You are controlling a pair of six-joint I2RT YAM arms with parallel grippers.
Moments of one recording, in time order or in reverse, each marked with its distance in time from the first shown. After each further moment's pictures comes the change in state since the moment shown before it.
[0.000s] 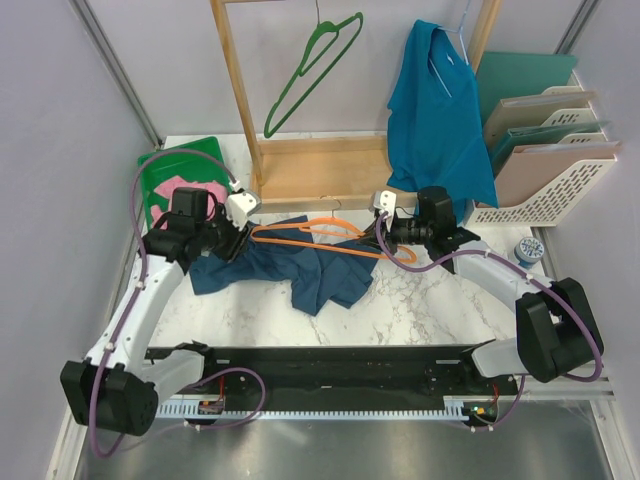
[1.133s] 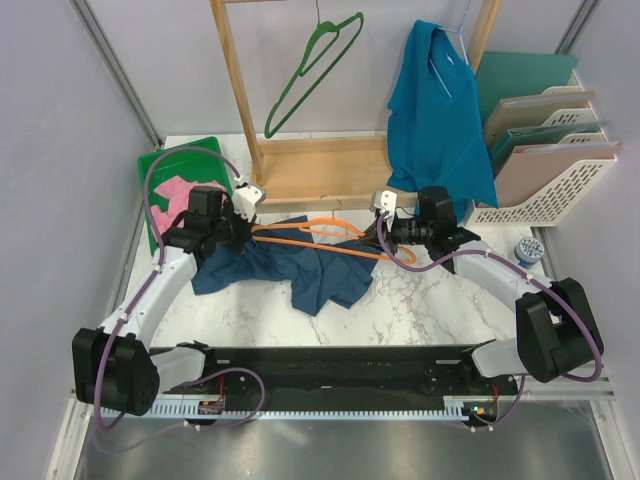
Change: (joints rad) left arm -0.046 0.132 -0.098 0.269 -0.115 -0.182; right arm 0.000 0.000 0.000 0.000 -0.017 0.011
